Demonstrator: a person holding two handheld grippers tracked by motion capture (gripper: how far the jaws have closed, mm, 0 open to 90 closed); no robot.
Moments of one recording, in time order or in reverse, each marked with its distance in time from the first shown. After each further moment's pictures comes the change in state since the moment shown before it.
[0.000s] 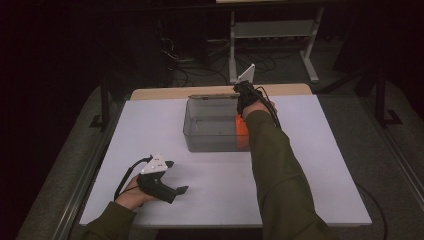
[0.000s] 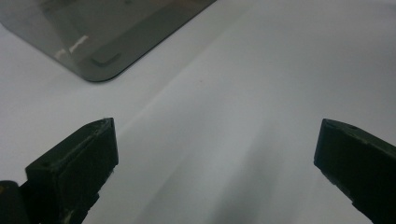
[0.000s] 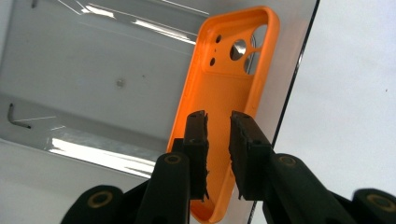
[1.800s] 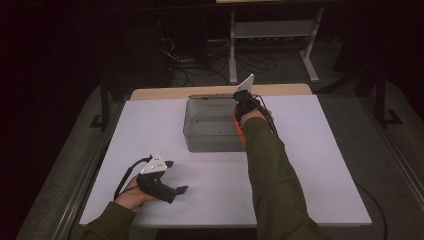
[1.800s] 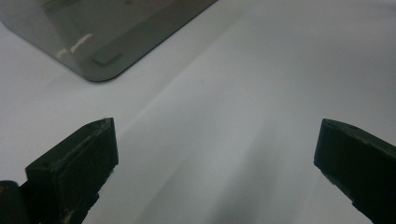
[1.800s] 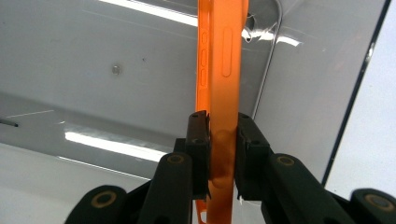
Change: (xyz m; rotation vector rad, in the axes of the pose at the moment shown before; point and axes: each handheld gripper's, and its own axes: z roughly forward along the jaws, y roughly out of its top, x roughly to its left) left arm 0.000 0.000 0.000 -0.006 0.001 -0.006; right arm 0.003 -0.007 0.031 0.062 0.036 0.046
